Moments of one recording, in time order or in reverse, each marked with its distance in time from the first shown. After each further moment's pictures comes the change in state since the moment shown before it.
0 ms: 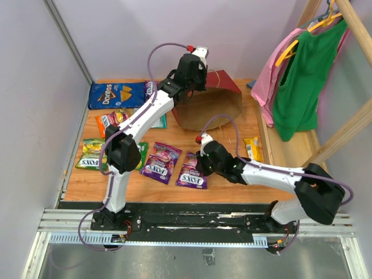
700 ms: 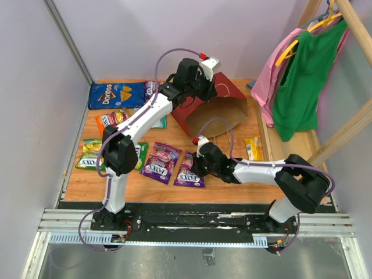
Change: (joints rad) left arm 0.000 -0.051 -0.108 0.040 0.411 0.153; right arm -0.007 0.119 0.004 0.124 -0.051 0.051
